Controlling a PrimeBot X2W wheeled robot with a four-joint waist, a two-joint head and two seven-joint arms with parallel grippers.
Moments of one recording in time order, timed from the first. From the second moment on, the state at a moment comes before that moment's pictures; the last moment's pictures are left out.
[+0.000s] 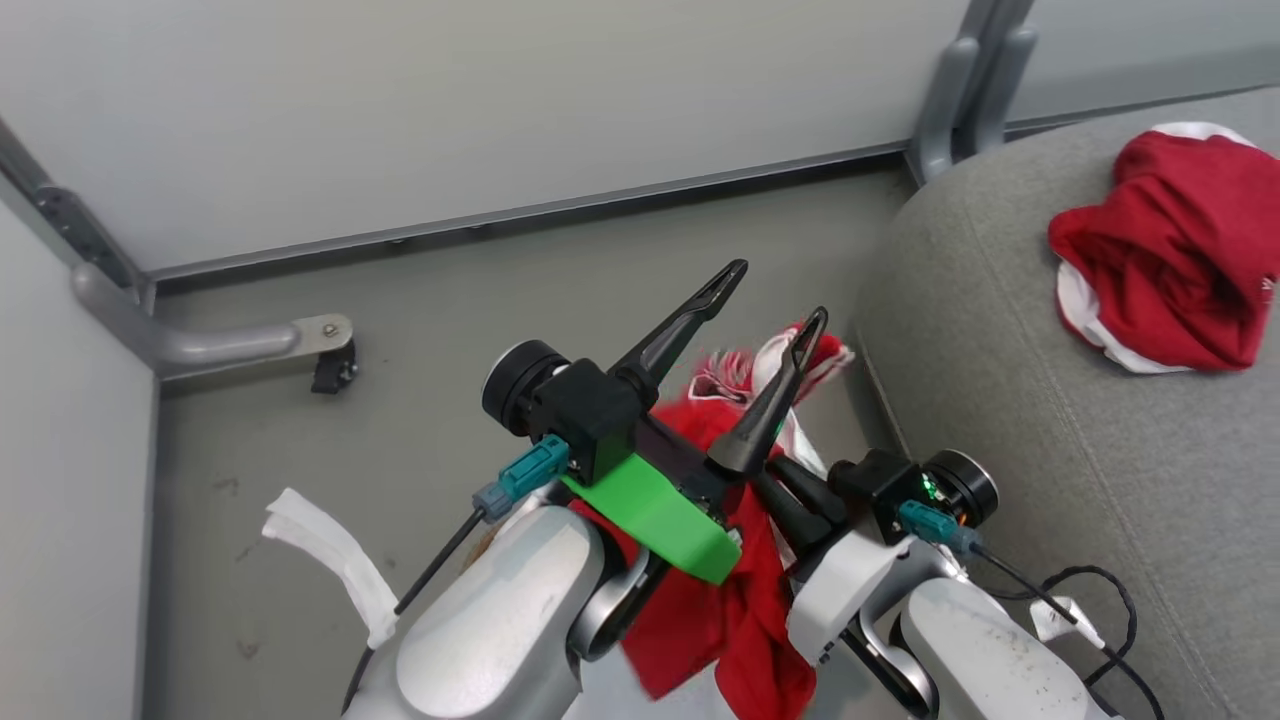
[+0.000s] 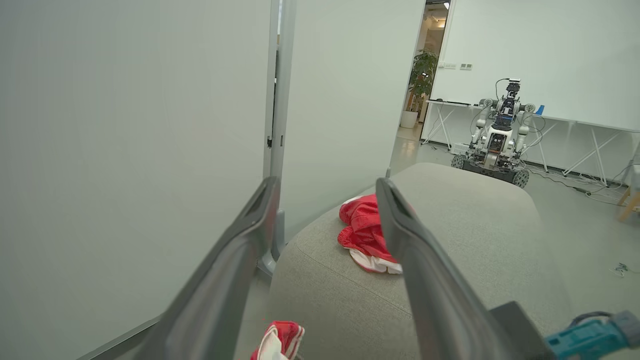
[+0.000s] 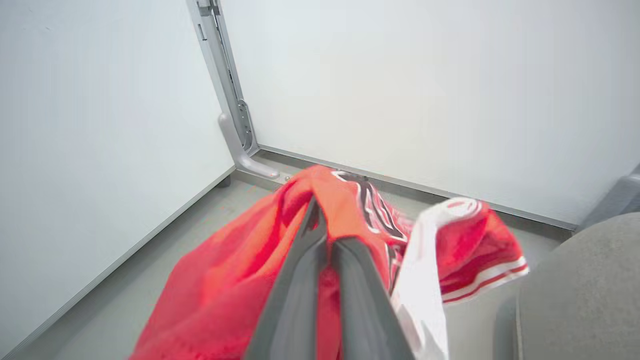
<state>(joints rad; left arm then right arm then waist) -0.54 0.05 -0.76 0.22 -0.51 -0.13 -0.26 -0.39 -0.11 0.56 0.45 0.27 0.13 -0.26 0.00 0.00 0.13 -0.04</state>
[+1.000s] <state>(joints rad) -0.55 0.06 -0.79 0.31 -0.49 -0.13 -0.26 -0.32 -0.08 0.45 0.23 0.25 0.13 -0.26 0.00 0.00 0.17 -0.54</state>
